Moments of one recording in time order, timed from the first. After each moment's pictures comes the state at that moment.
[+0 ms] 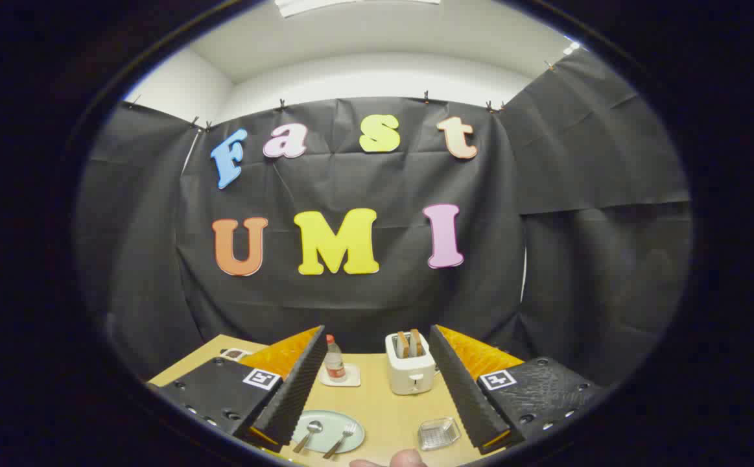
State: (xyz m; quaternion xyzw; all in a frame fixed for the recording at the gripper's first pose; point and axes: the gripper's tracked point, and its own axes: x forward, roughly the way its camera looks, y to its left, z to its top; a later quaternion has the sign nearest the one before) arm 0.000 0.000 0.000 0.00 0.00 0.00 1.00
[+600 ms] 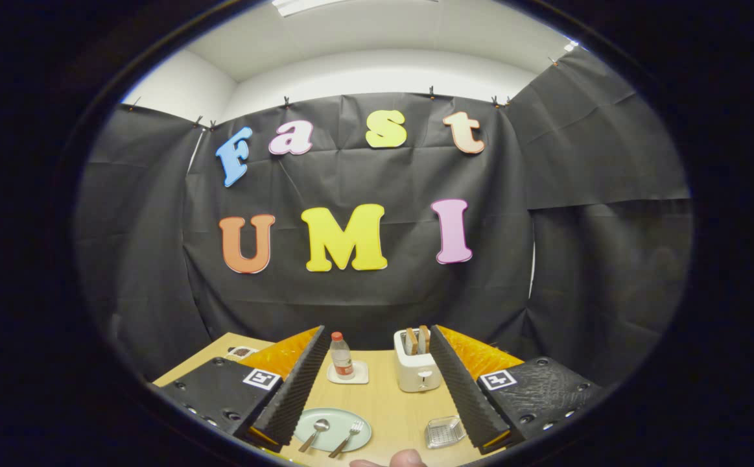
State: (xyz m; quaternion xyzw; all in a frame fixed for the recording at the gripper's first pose) arm 0.004 0.006 -0.005 0.00 0.01 0.01 1.00
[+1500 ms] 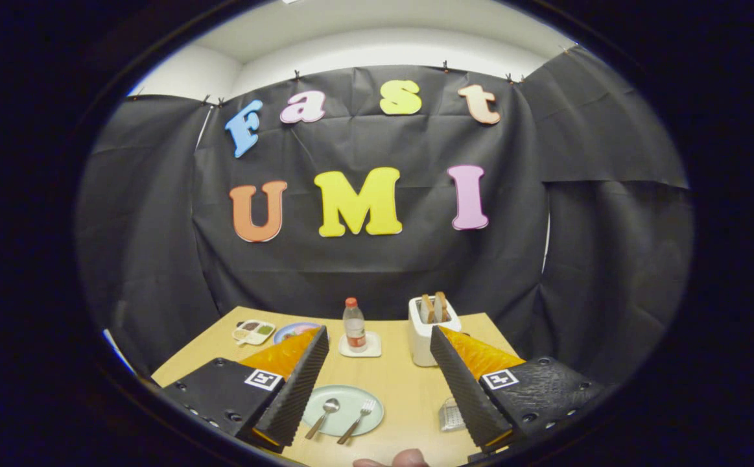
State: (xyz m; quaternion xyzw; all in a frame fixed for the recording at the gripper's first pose) arm 0.009 0.041 -0.076 -0.01 0.10 0.04 0.99
